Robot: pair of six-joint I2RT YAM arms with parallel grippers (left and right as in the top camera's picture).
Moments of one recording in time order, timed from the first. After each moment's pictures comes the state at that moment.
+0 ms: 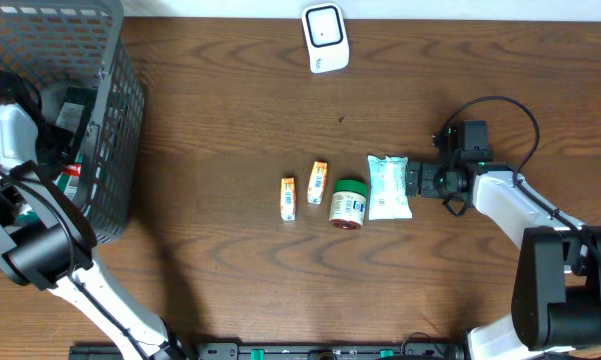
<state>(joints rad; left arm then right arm) 0.55 2.17 1.71 -0.93 -0.17 -0.71 0.04 1.71 0.87 -0.37 -0.06 0.15</state>
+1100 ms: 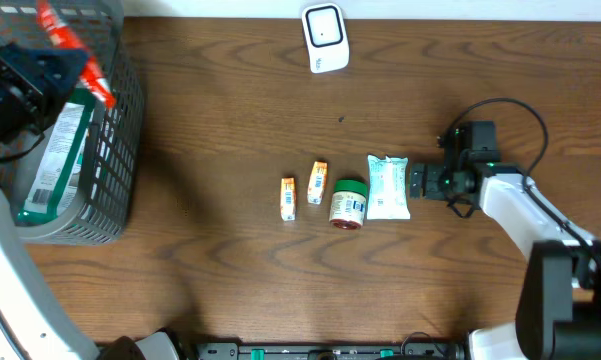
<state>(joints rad) 0.53 1.44 1.76 -0.96 1.07 -0.55 0.01 1.64 0.87 -0.46 -0.10 0.15</state>
